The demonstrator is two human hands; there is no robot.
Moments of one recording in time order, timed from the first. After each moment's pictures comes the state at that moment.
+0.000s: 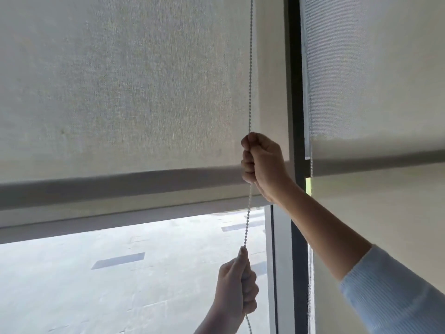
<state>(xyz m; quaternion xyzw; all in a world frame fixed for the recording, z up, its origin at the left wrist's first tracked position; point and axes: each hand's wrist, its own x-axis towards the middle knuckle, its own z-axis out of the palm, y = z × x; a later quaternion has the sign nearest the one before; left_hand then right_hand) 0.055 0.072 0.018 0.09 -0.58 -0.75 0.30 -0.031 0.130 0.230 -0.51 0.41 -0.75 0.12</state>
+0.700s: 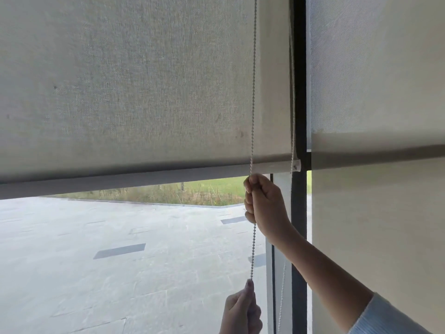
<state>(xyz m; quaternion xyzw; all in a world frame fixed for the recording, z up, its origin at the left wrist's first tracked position) 0.050 0.079 -0.058 0.12 -0.55 -0.78 0.29 -0.018 0.132 0.144 -0.46 0.46 -0.75 0.10</state>
